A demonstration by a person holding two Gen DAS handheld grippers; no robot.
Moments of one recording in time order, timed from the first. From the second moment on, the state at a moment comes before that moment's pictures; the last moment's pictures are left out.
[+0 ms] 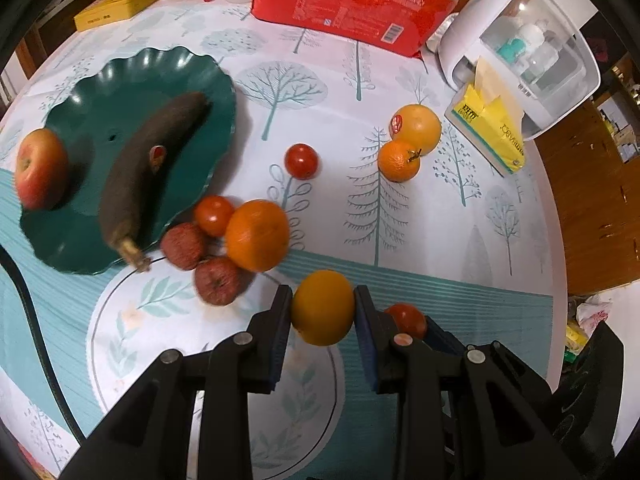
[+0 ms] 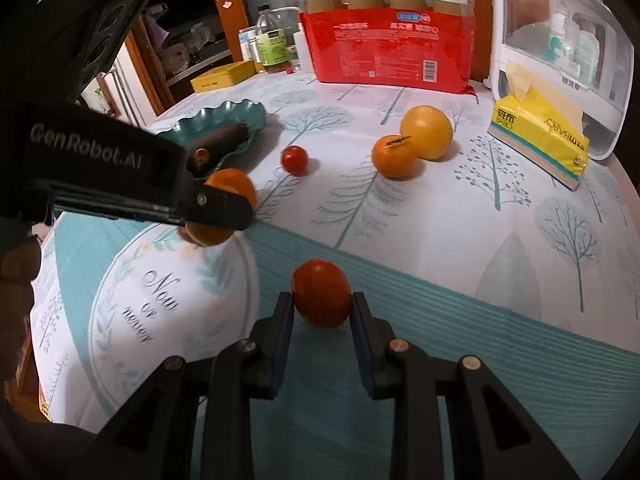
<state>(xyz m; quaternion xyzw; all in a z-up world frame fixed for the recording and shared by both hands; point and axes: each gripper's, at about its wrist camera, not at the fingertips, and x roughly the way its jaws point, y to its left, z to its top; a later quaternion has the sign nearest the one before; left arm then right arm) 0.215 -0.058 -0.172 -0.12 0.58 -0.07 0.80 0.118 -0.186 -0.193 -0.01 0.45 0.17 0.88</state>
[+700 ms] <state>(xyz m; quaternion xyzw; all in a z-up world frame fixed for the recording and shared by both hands) 0.161 0.053 -0.149 -0.14 0.56 -0.04 0.82 0.082 -0.086 -0.172 -0.04 0.45 0.22 0.86</state>
